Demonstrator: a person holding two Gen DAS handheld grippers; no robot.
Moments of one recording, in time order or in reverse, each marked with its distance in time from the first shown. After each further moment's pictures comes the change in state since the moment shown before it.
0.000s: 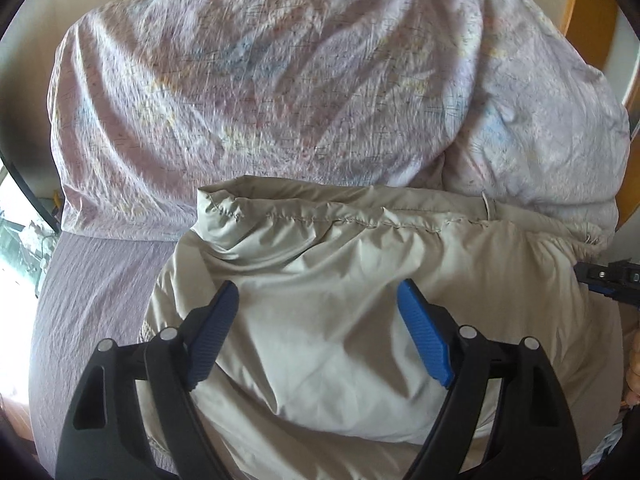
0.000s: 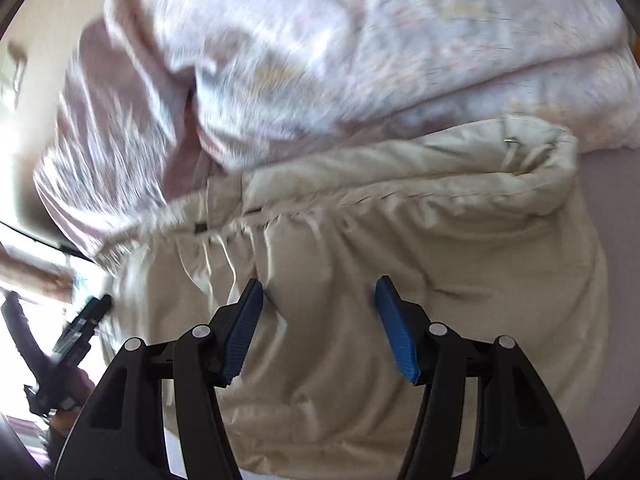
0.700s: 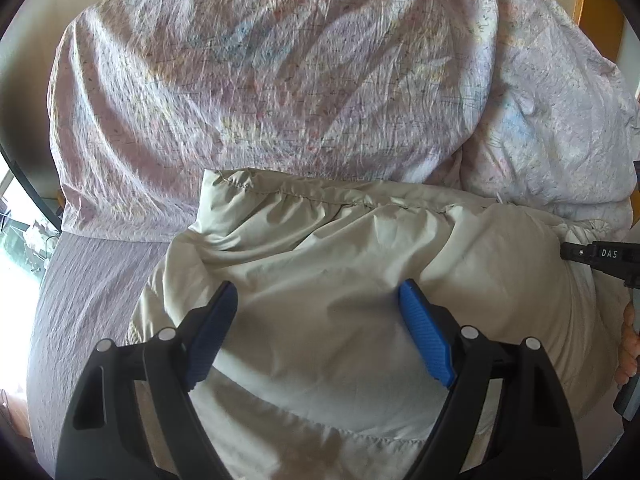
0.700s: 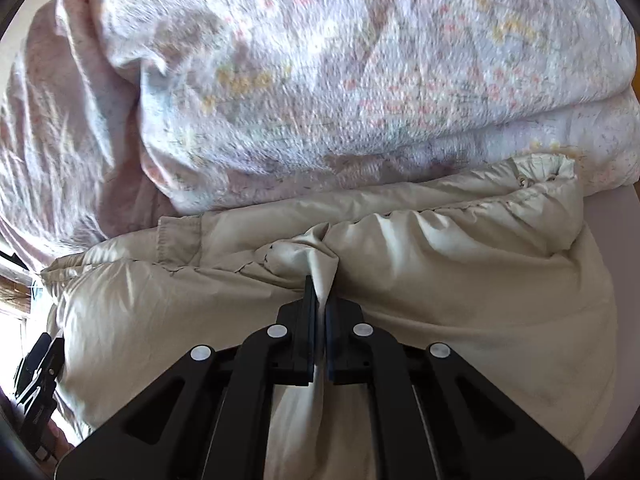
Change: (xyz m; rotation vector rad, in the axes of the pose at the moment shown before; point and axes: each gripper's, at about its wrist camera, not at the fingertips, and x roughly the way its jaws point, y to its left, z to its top) left arm 0.023 0.004 0.002 -0.005 0.012 0.035; right arm 0.049 0.014 0.034 0.002 -0.060 -0.155
